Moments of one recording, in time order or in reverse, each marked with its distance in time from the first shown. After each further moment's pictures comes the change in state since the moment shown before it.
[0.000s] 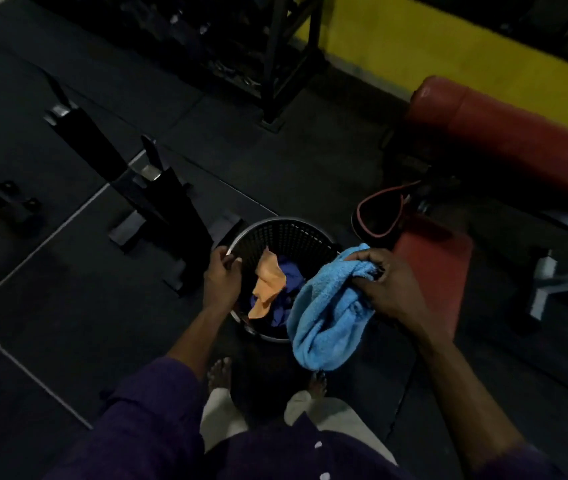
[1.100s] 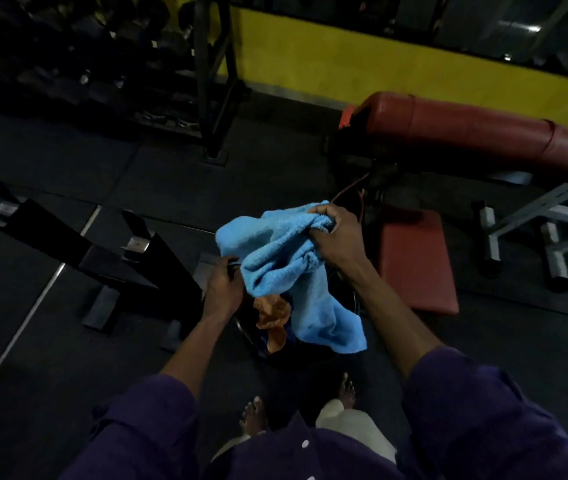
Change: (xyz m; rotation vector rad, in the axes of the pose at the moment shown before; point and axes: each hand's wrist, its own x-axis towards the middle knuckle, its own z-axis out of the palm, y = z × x) left_hand 0.101 0.055 -0.065 0.064 -0.383 0.299; right_hand 0.112 -0.096 0.110 0.036 0.496 0.061
